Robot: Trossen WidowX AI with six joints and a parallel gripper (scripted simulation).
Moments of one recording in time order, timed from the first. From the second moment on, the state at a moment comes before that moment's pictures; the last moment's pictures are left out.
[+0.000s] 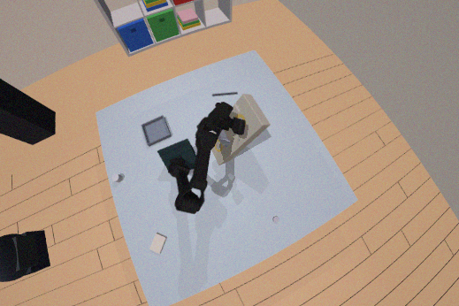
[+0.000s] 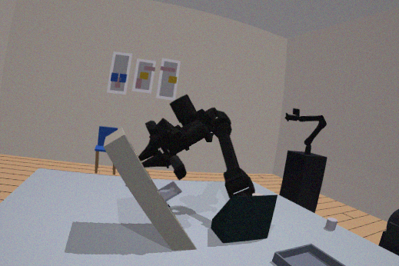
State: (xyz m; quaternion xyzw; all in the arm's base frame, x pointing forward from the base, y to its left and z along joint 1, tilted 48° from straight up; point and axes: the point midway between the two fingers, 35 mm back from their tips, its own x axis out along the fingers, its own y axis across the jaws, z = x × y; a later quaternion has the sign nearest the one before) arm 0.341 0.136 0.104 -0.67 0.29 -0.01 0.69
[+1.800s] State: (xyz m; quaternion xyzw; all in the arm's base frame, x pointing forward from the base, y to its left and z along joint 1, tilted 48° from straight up) arm 0.341 0.135 0.102 -0.95 0.23 0.18 0.11
